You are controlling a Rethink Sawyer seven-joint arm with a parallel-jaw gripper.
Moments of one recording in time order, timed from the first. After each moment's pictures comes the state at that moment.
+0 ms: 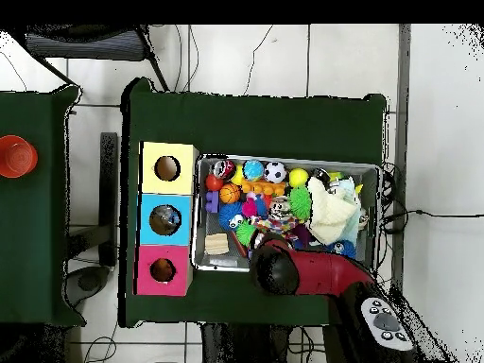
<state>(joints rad) -0.48 -0.64 0.09 1.92 -0.39 0.17 1.98</state>
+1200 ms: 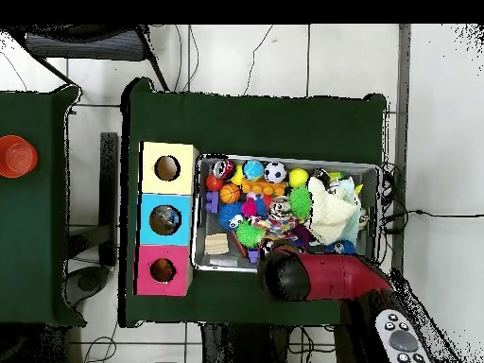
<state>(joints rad) -0.51 -0.74 0.12 1.93 -0.49 0.34 1.98</state>
